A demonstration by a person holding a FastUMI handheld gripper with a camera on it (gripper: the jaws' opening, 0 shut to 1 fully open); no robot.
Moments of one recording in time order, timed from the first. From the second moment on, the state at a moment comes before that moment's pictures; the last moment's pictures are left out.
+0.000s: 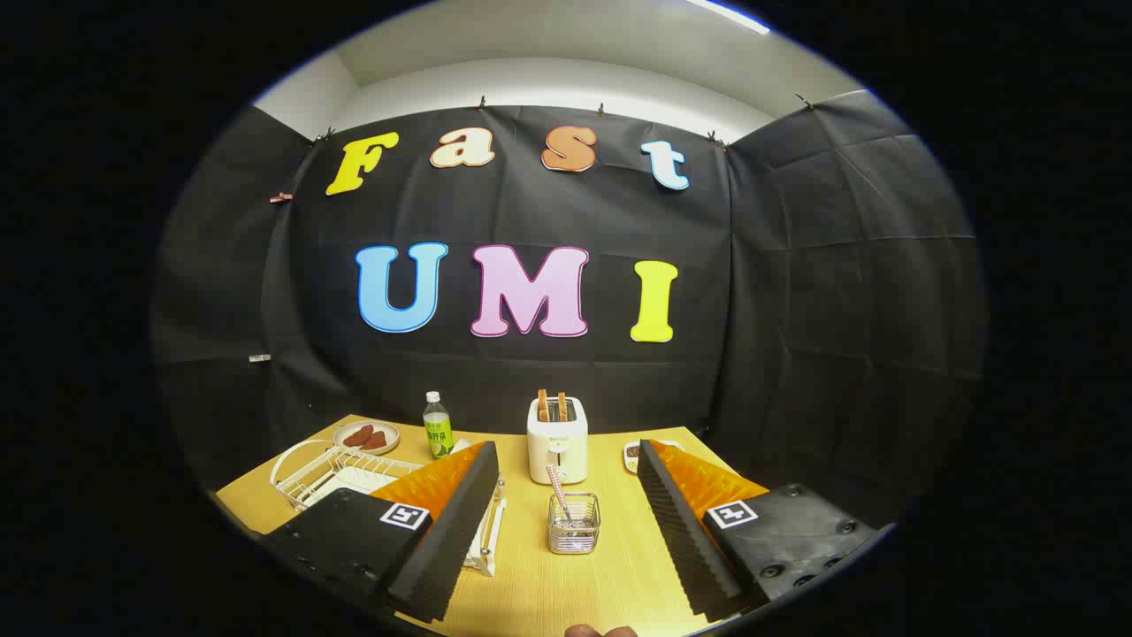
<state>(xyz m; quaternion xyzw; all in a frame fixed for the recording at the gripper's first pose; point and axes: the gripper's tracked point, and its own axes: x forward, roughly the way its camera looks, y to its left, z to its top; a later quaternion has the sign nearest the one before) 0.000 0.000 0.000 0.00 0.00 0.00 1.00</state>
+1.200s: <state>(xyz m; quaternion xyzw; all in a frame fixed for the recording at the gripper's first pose) 0.011 0.018 -0.022 -0.01 0.05 0.01 1.00</state>
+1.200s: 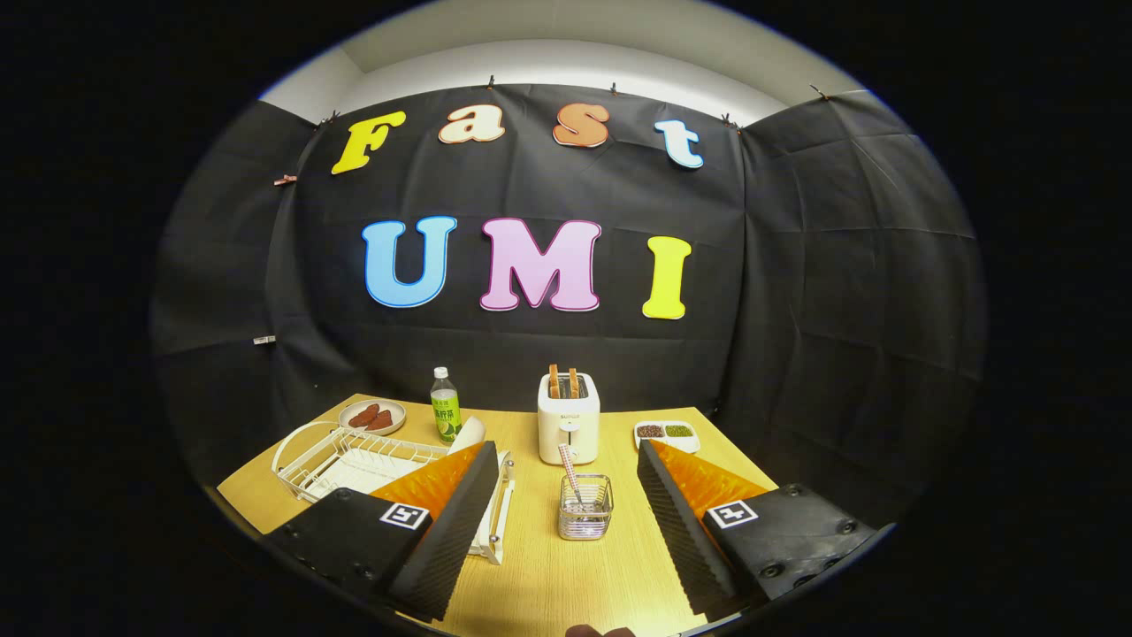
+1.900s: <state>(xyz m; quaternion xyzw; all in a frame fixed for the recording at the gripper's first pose) 0.085 0.084 -0.023 0.01 0.09 0.08 0.99</state>
